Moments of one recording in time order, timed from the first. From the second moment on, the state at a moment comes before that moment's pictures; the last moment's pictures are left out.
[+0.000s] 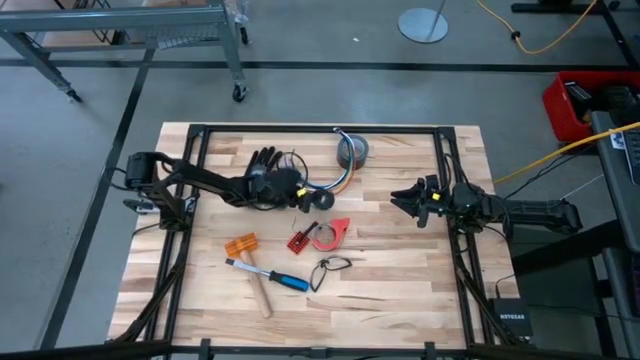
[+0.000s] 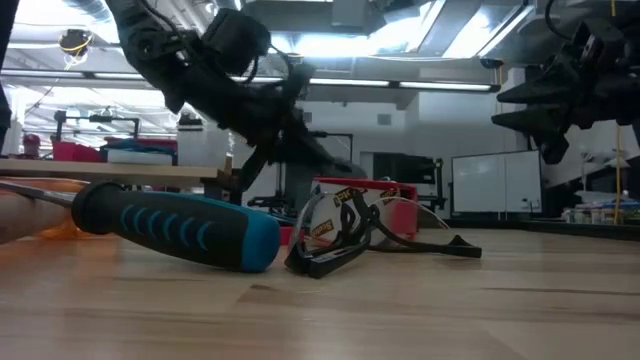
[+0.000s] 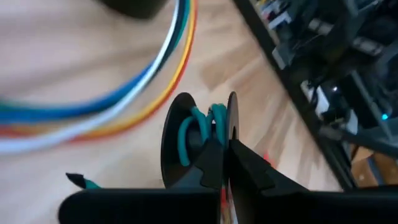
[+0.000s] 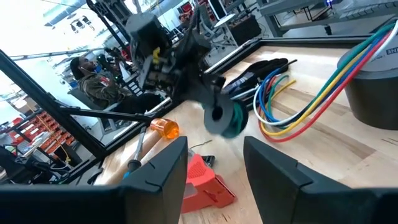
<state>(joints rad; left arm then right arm) 0.14 1.66 0.71 0.53 -0.08 -0.91 -0.07 0.14 0.02 0.06 0.09 0.59</state>
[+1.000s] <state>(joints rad) 0.09 1.60 0.75 0.92 0.02 -0.81 -0.07 0.23 0.02 0.29 0.13 0.20</state>
